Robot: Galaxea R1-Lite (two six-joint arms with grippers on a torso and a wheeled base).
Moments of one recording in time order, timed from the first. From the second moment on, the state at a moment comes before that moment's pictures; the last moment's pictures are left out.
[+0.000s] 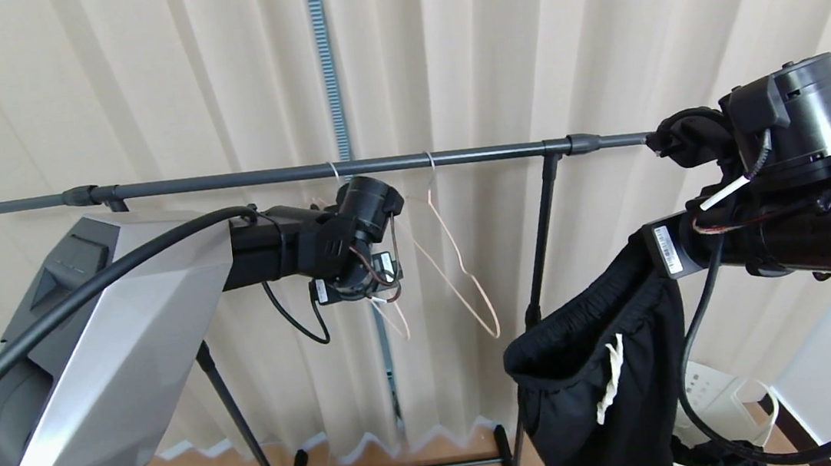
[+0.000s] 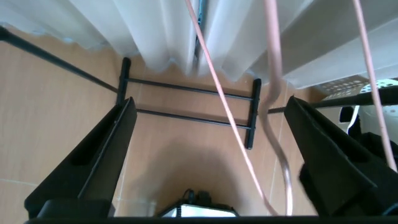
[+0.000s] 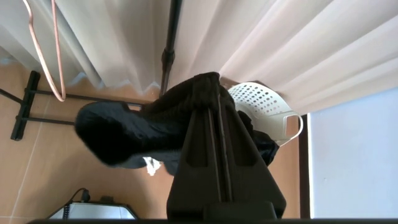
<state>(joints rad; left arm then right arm) -0.51 2.37 -1.95 0.45 0.44 -0.52 0.46 1.59 -1.11 0.16 -0.45 0.09</state>
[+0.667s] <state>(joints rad) -0.51 2.41 -2.00 0.45 0.44 -0.49 0.47 1.59 -1.10 0.13 -0.45 0.09</state>
